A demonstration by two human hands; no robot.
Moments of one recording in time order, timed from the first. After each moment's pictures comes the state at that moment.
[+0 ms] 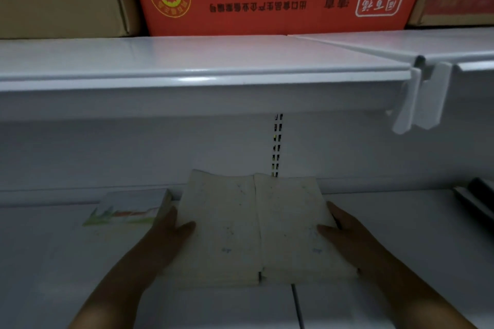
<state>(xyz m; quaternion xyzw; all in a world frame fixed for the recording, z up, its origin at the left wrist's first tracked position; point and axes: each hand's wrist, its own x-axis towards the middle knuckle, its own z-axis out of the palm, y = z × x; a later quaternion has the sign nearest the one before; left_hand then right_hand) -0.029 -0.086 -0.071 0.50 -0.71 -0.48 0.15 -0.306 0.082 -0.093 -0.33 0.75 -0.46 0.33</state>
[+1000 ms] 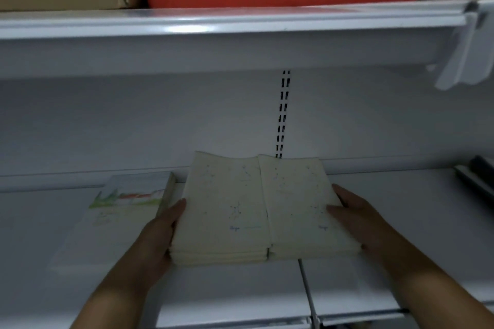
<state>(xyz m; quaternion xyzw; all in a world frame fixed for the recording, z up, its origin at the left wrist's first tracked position) -0.024 -0.067 -0.076 0.46 -0.43 -0.73 0.28 -0.300 0.093 -0.092 -0.29 0.71 -0.55 0.34</state>
